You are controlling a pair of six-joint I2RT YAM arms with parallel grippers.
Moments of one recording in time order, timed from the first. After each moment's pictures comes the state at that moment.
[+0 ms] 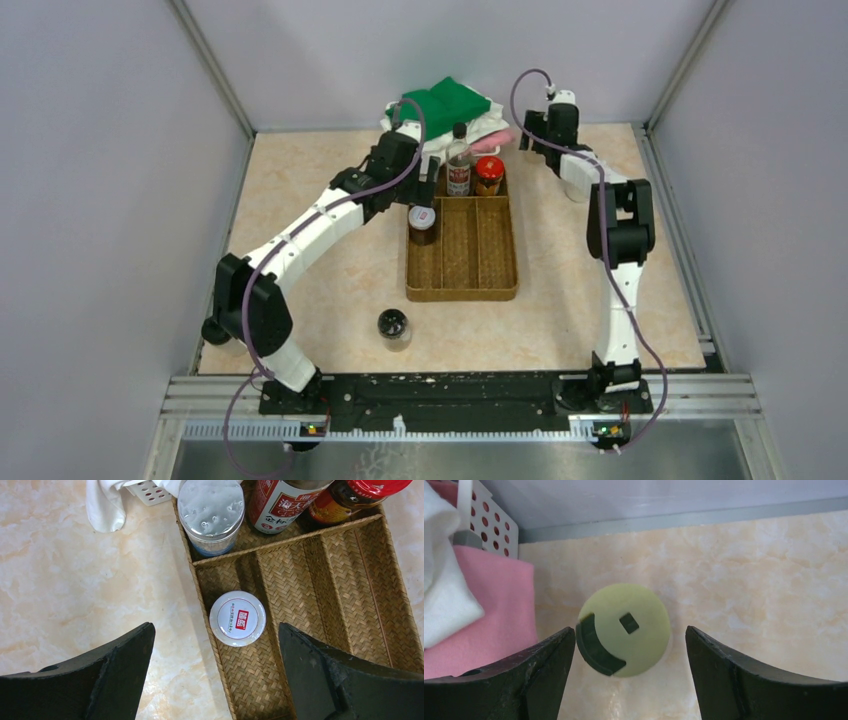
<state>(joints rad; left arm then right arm) -0.58 1.63 1.48 -0.53 -0.24 -0.22 0.13 2.29 1.78 0.05 0.10 0.15</state>
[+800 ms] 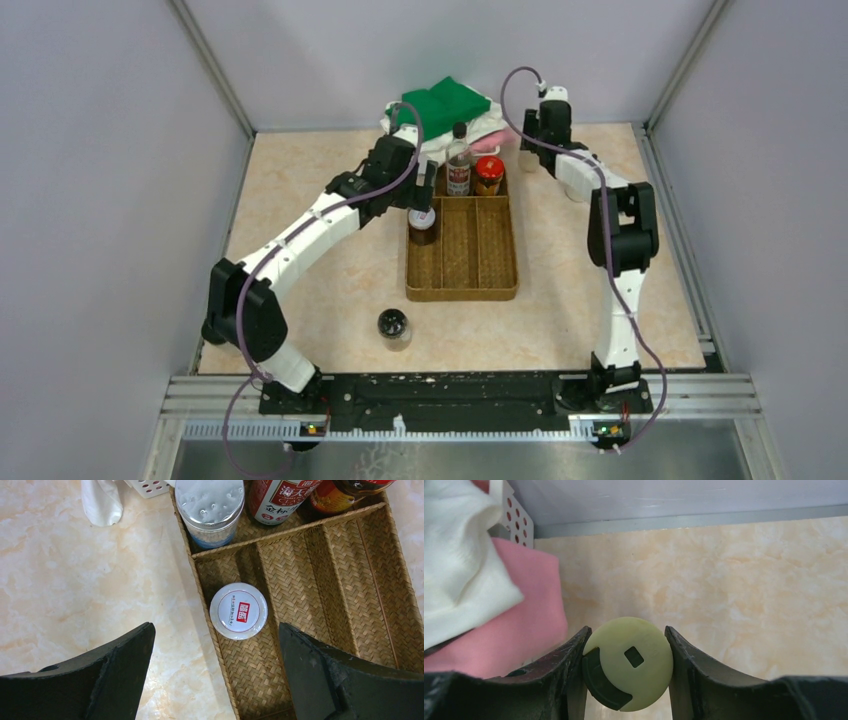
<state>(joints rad) -0.58 1.62 1.45 -0.53 -0.23 -0.21 0.18 2.25 1.77 0.03 0.17 0.12</state>
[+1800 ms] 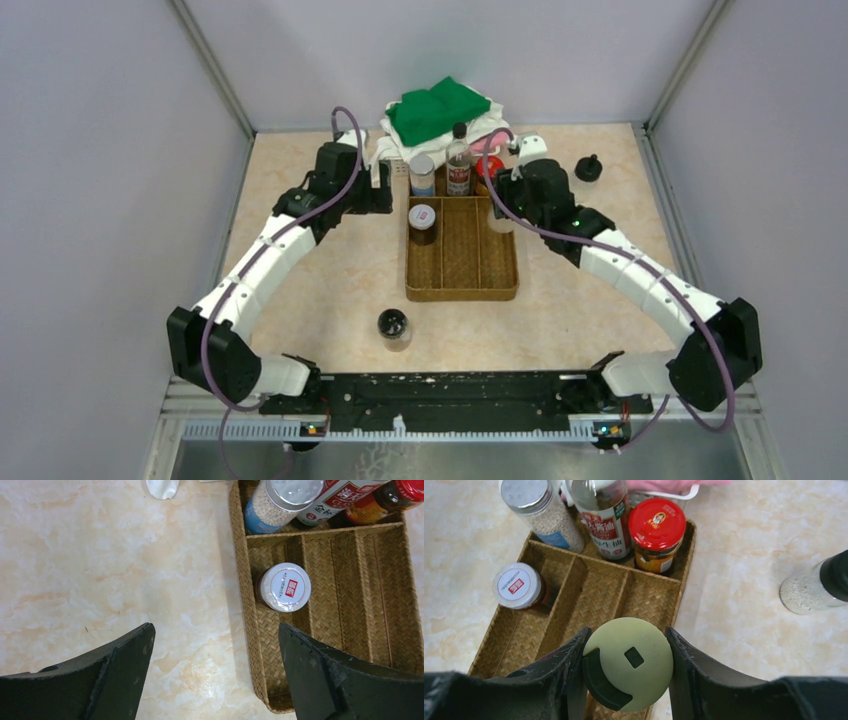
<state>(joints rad) -0.40 1.36 1.27 -0.55 -0.13 -0.26 0.58 1.29 1.08 -0.23 0.24 0.16</state>
